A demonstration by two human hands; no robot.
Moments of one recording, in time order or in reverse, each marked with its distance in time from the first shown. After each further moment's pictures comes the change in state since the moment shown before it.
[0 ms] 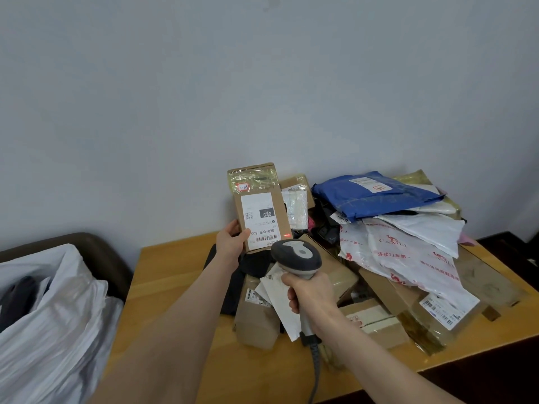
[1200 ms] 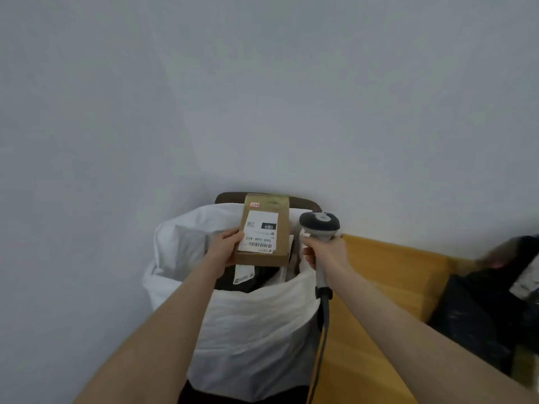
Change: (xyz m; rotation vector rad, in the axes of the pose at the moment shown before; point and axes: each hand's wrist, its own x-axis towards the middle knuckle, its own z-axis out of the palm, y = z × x) left_hand 0.018 0.011 -0.606 -0.047 0.455 -0.161; right_hand -0.038 -0.018 0.533 -0.119 -0.438 -0.050
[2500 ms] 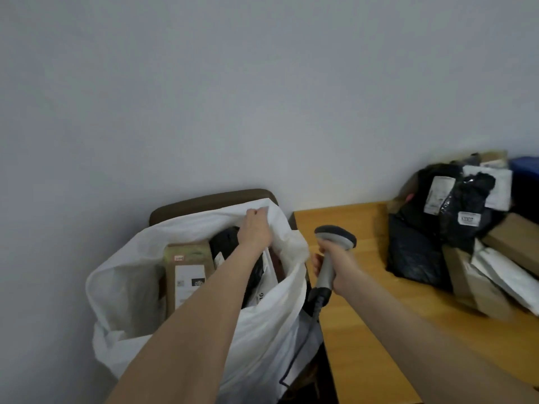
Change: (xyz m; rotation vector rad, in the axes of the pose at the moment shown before) left_hand 0.049 0.014 0.091 1.110 -0.327 0.664; right_hand -0.023 0.050 0.019 0.533 0.411 0.302
